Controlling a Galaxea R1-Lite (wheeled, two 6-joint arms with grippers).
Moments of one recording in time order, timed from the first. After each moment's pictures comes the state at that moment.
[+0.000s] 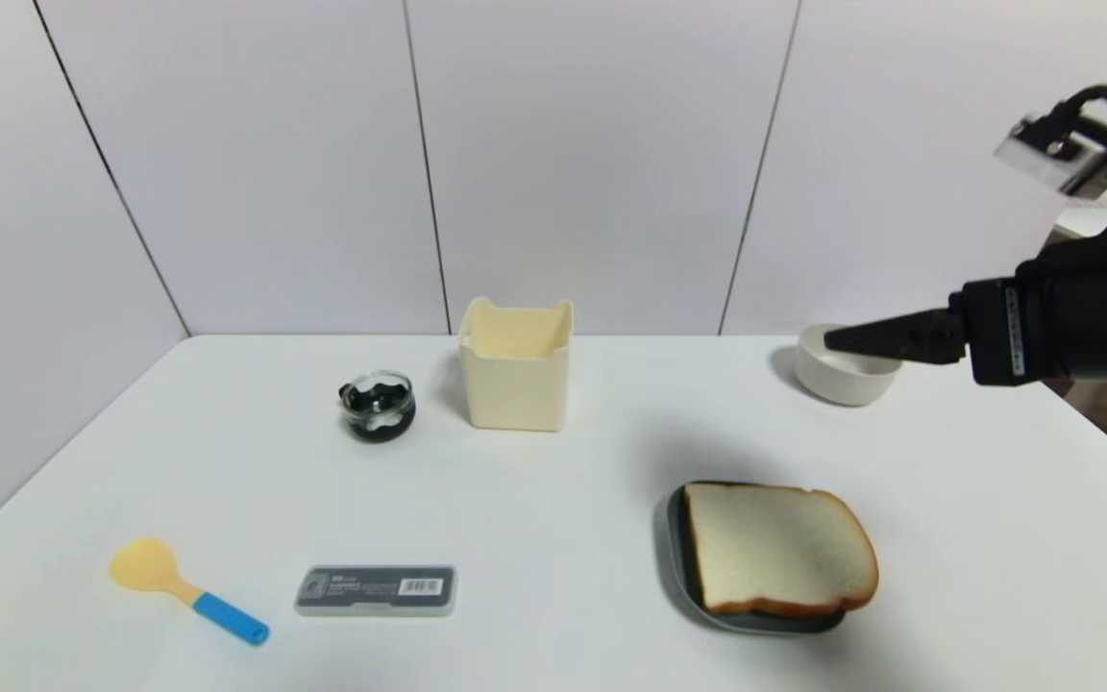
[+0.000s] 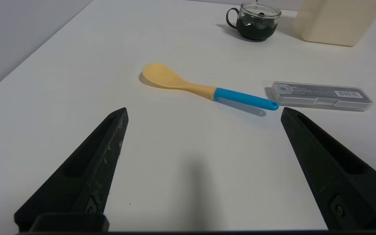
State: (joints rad) left arm -0.01 0.00 0.00 0.00 0.03 -0.10; right arm 0.33 1.38 -1.21 0.35 0.12 0.08
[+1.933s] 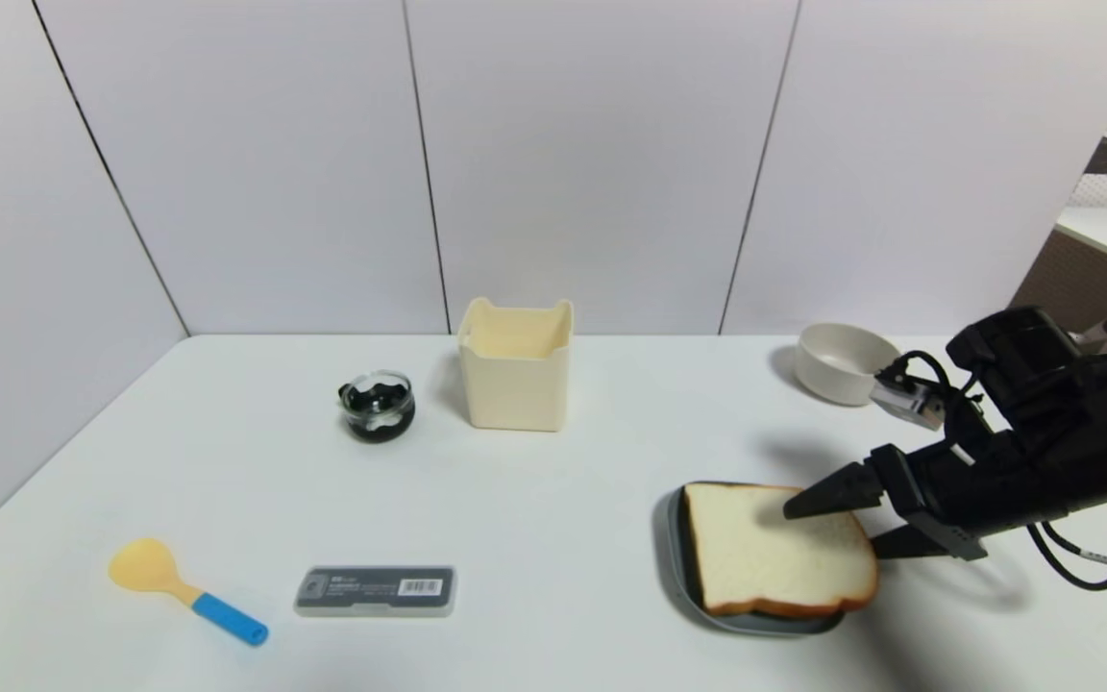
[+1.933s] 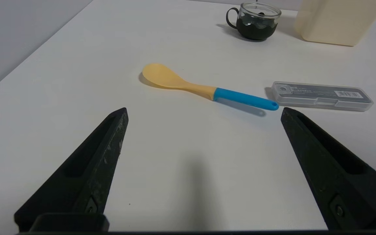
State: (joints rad) left arm -0.01 0.00 0.00 0.00 0.03 -0.10; right arm 0.09 1.73 -0.97 0.39 0.63 0.22
